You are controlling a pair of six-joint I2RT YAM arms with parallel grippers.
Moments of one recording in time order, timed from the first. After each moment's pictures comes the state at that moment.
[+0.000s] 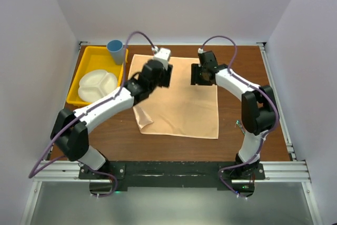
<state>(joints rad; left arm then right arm) -0.66 1.57 1.26 -0.14 -0.31 -0.19 0.38 1.86 1.38 -0.42 0.06 0.35</state>
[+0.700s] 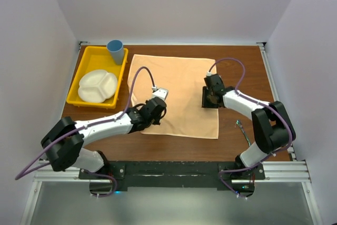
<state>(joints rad) -0.91 1.39 0.79 -0.25 -0.41 -0.42 0.40 1.60 0.92 -0.36 0.13 0.42</state>
